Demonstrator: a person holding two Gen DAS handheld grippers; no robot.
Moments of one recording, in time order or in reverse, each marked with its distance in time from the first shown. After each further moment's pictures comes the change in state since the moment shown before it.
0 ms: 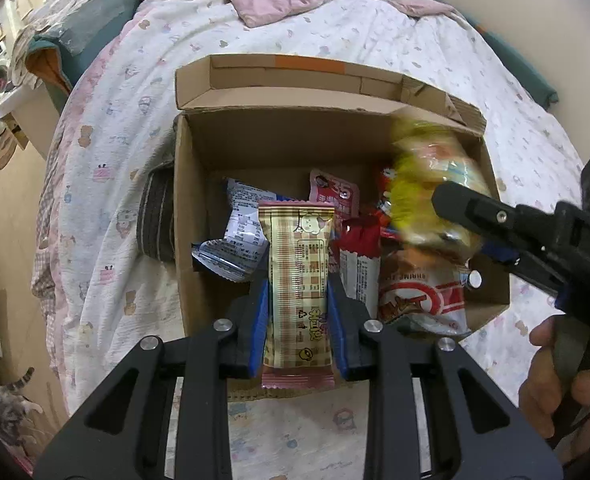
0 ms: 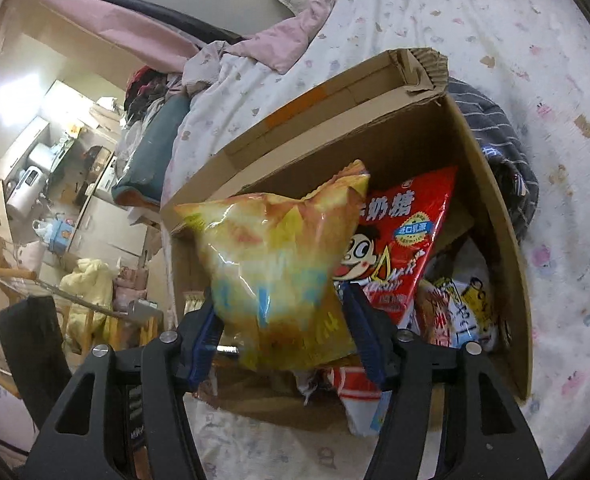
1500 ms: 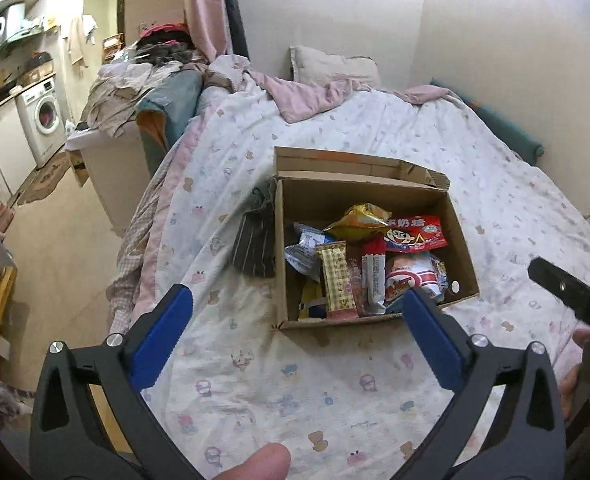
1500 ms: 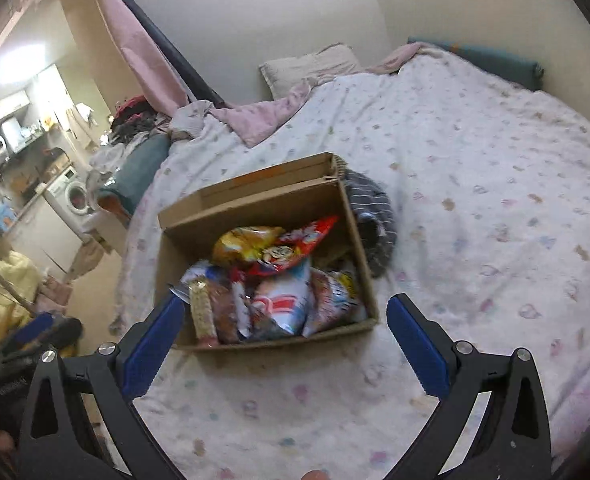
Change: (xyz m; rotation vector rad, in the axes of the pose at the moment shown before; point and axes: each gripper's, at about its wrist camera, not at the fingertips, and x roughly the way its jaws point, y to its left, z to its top) left arm -0.142 0.030 -0.091 -0.022 -0.362 0.074; right arm -0.149 0.043 -0.099 -0.237 -0.309 -0.323
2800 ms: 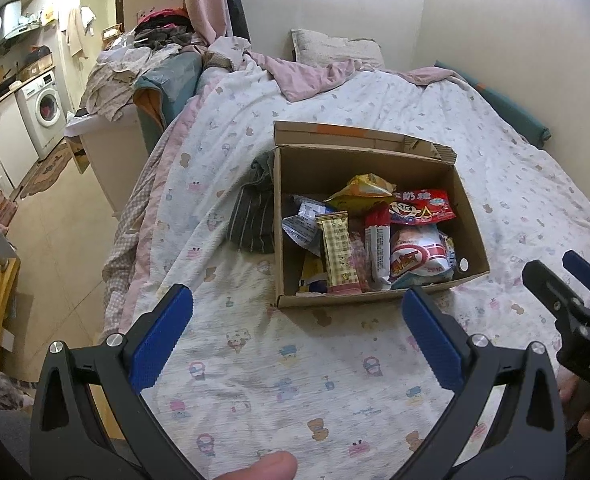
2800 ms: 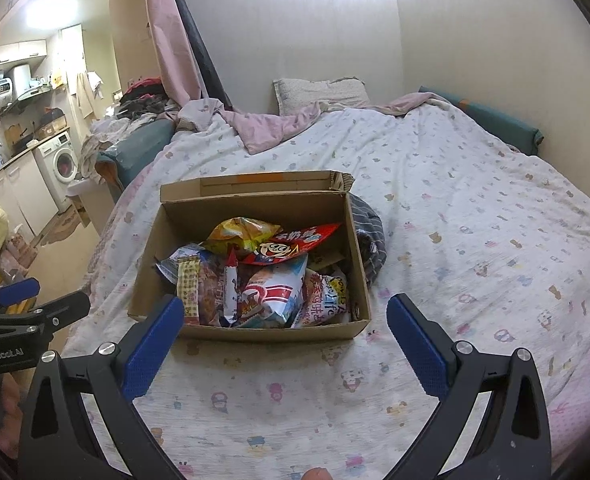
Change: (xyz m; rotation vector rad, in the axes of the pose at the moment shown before) left arm 0.017 -0.006 -0.016 0.007 0.061 0.022; right arm -0.002 0.038 -0.032 -0.194 -0.081 -0.098
